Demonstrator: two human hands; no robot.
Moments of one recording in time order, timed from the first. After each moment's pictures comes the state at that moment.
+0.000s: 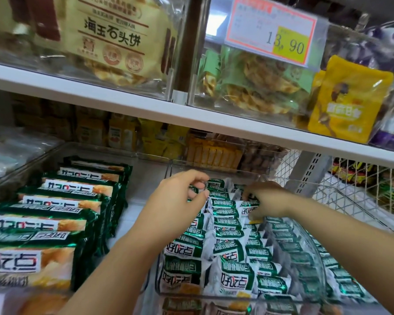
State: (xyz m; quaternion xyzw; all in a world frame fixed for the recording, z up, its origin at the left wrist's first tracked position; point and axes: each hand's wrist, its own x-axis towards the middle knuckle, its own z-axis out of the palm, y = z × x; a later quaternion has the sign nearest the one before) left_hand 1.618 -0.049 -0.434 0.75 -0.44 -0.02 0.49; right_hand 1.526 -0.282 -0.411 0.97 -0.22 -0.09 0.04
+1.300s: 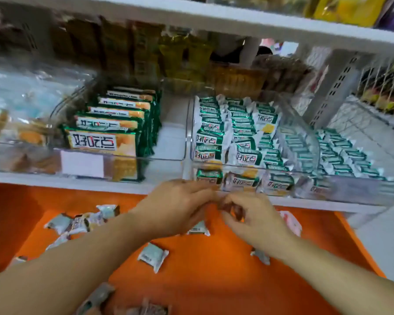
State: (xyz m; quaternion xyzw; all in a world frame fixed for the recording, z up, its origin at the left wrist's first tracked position) left_hand 1.536 0.070 -0.512 0.67 -0.71 0.14 0.19; right_hand 1.396 -0.082 -0.524 0.94 -0.05 0.20 -0.26
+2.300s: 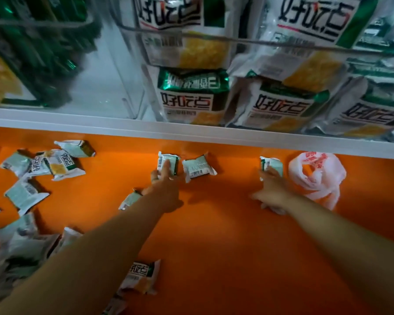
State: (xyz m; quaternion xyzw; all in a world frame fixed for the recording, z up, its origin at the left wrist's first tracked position) left_hand 1.567 0.003 -0.801 0.88 -0.34 -0.33 -0.08; right_hand 1.411 -0.220 -0.786 0.84 -0.40 -0.23 -0.29
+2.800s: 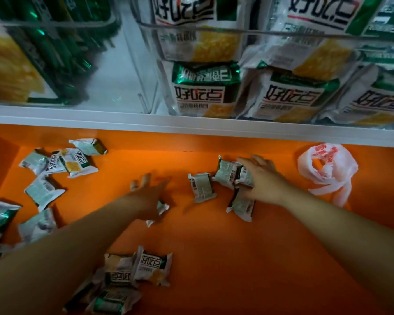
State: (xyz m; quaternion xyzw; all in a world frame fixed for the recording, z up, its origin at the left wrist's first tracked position) left_hand 1.583 0.068 -0.774 0.85 -0.31 -0.40 -0.11; right_hand 1.432 -0.180 -0.743 0.92 -0.22 -0.23 -0.23
